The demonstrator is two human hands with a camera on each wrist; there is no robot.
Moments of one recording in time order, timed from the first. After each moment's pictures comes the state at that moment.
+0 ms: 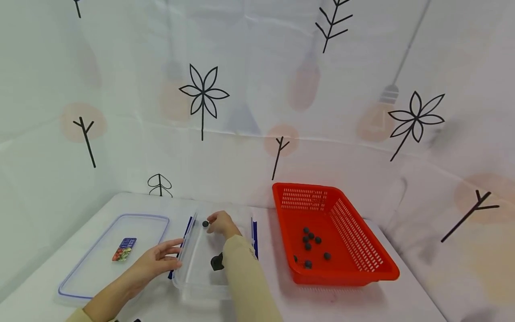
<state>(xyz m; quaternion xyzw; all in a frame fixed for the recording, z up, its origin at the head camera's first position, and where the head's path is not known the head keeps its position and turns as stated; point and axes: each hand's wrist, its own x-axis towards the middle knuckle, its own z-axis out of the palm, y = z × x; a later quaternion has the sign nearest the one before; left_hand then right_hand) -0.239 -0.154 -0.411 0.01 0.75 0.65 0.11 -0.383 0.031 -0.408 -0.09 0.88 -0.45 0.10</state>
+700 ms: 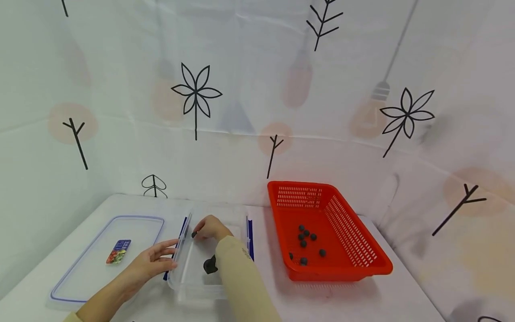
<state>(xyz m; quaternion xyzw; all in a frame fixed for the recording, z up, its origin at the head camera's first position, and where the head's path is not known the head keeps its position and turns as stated) -0.240 -0.151 -0.412 -0.01 0.76 0.64 0.09 -0.370 0.022 -0.407 -0.15 0.88 -0.41 0.16</state>
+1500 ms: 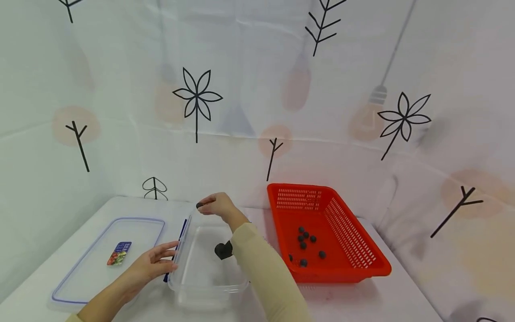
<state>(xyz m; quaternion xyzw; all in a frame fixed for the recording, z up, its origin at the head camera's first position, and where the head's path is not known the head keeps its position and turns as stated) -0.240 -0.149 -0.411 -0.02 0.77 0.63 0.09 -0.367 0.043 -0.335 -0.13 0.81 -0.56 0.12</state>
